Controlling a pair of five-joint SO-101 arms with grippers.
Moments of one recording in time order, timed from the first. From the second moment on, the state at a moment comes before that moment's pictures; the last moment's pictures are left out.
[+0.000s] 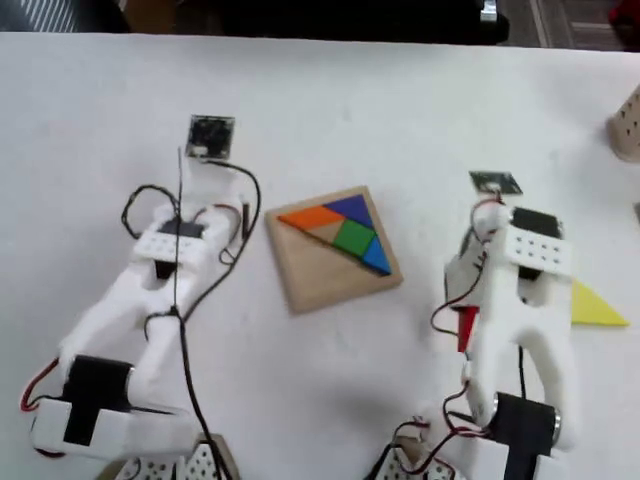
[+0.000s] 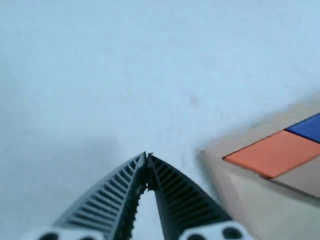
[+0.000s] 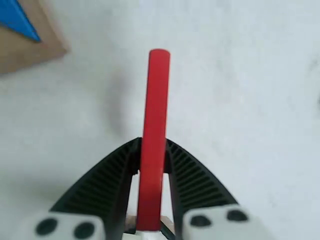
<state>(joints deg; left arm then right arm) 3.2 -4.3 44.3 20.6 8.8 9.1 -12.9 31.1 80.1 14.5</state>
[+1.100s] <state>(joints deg) -10.1 -4.5 44.3 22.0 8.8 -30.0 18.0 5.1 68.6 -2.5</state>
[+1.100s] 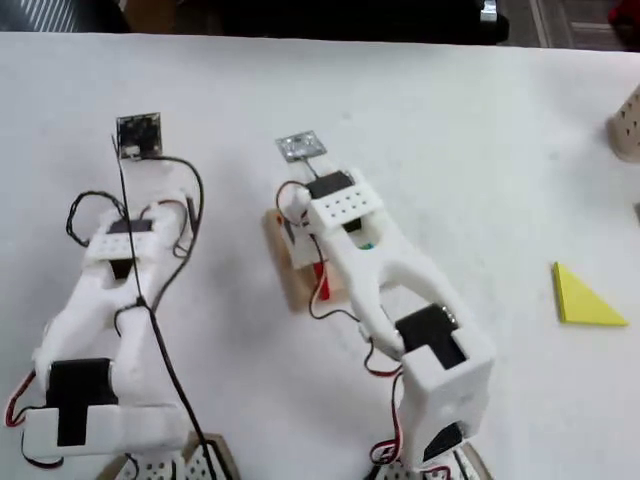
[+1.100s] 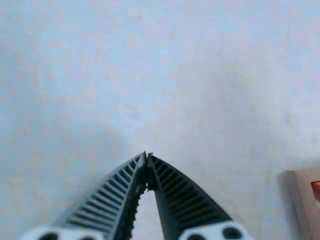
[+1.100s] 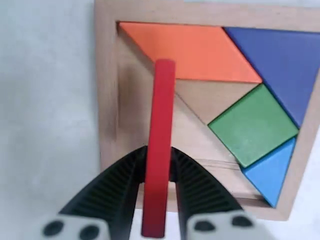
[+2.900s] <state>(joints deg) -10.2 -4.5 44.3 21.3 8.8 -34.3 23.7 -9.5 79.3 -8.8</state>
